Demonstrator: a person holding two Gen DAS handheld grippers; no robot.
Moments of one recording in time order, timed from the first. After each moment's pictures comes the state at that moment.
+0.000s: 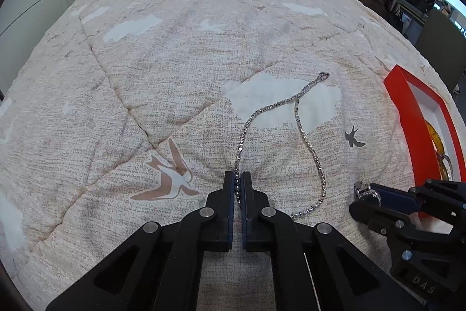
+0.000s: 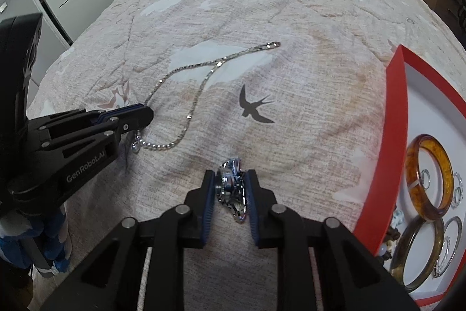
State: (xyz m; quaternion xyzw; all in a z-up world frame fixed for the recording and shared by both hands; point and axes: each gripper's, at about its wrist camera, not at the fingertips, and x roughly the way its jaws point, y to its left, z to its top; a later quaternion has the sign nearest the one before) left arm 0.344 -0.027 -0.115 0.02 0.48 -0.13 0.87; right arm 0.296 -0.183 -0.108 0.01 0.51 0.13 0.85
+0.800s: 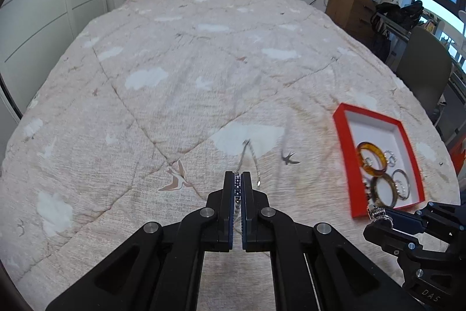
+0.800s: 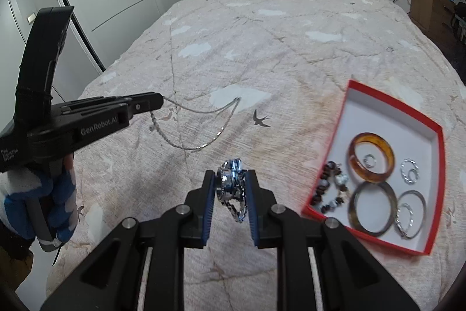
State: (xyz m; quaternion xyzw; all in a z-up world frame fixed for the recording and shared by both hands) left arm 0.280 -0.040 -0.004 0.02 0.43 -0.13 0.89; right arm 0.204 -0.215 -0.010 0.04 0.44 0.15 0.89
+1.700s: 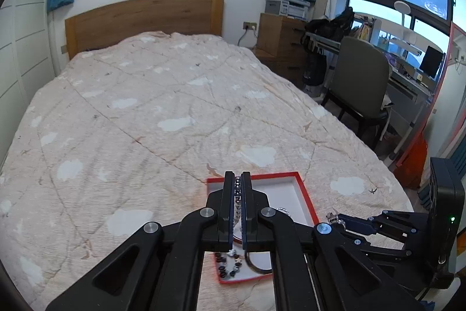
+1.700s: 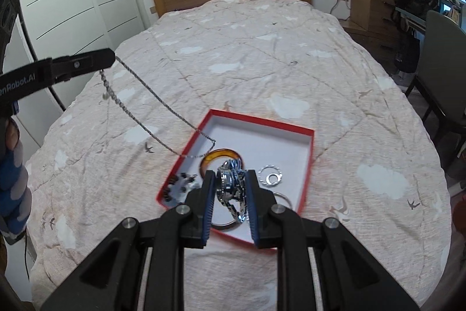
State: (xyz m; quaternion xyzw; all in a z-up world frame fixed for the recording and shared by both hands) left arm 0.257 -0.232 0.099 0.05 0.33 -0.26 0.90; right arm 0.172 -0.394 0.042 0.06 0.39 0.04 0.92
